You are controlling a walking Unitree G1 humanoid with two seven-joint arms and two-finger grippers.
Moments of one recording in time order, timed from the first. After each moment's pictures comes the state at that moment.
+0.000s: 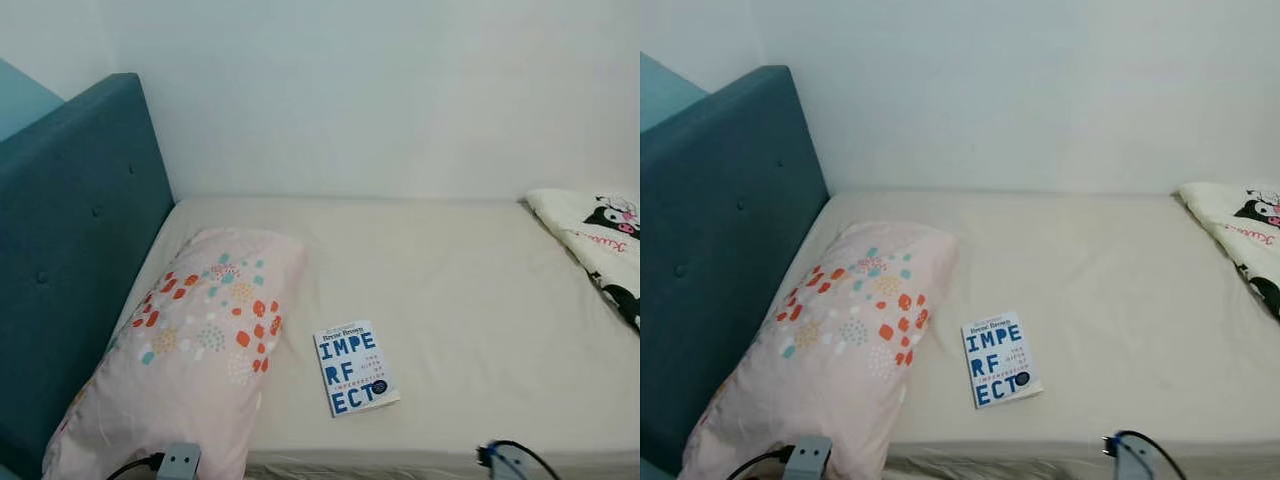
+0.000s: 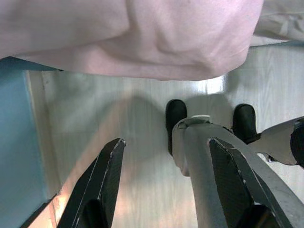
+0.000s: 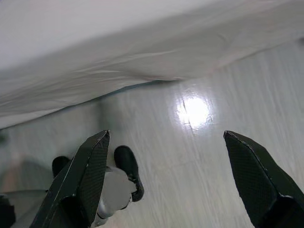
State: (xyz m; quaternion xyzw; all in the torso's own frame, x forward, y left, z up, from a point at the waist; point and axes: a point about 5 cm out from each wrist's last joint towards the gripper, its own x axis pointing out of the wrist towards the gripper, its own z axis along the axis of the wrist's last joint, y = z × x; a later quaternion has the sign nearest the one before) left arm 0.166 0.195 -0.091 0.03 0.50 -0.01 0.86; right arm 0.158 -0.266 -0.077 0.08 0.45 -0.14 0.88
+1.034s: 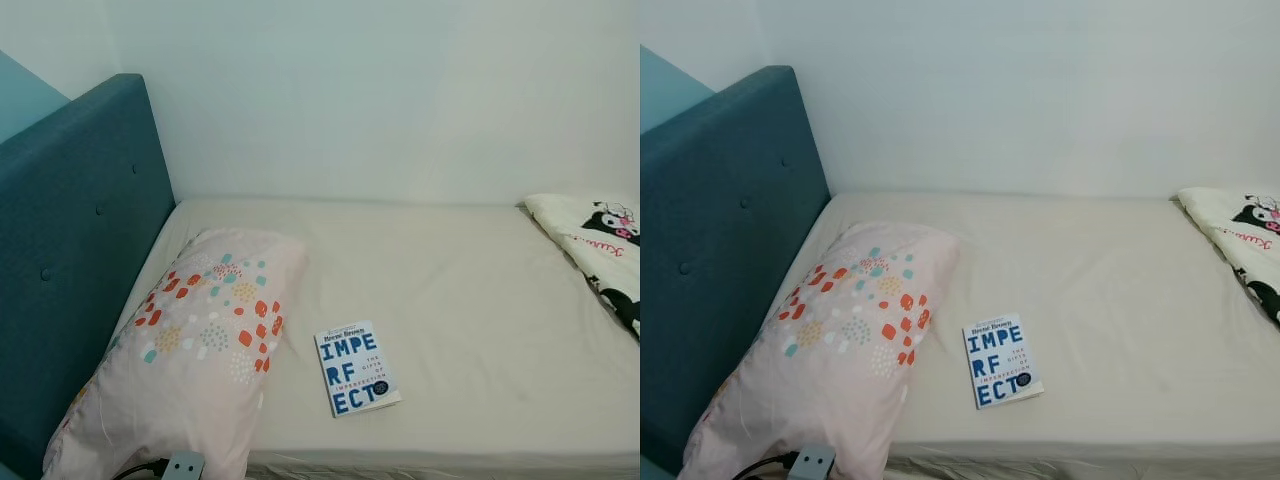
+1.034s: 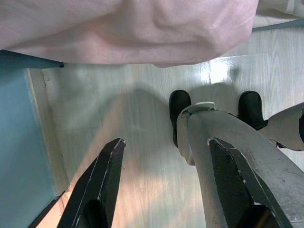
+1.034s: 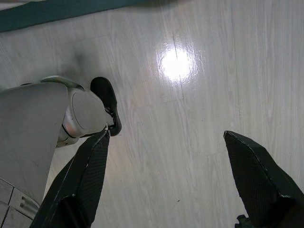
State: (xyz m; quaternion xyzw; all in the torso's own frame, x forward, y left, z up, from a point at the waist) left arm 0.159 0.194 -0.094 0.06 0.51 -0.02 0.86; right arm 0.088 -0.253 -0.104 0.03 0.57 -0.12 0.81
